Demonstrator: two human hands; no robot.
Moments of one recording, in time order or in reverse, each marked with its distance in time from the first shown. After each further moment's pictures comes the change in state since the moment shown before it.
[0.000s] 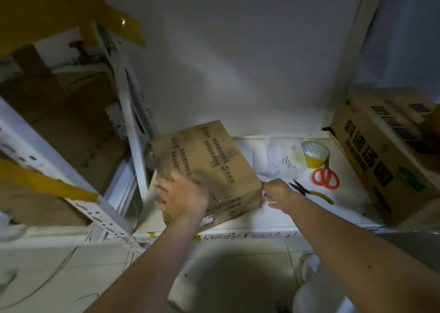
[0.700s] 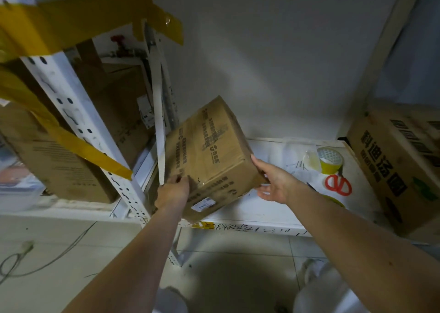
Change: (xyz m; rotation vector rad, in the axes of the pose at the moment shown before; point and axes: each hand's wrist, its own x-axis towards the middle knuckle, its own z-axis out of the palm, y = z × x) left_hand 0.042 -0.087 -0.022 -0.425 -0.166 -0.149; right_hand -0.058 -0.045 0.039 0.295 -0.238 -0.030
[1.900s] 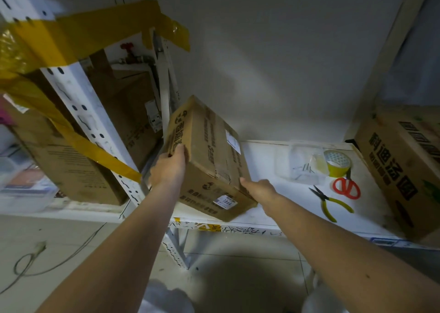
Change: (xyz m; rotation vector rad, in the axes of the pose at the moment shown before) left_hand -0.010 0.052 -0.044 -0.150 0.135 0.032; right_hand 0.002 0.021 0.045 -0.406 0.224 -0.041
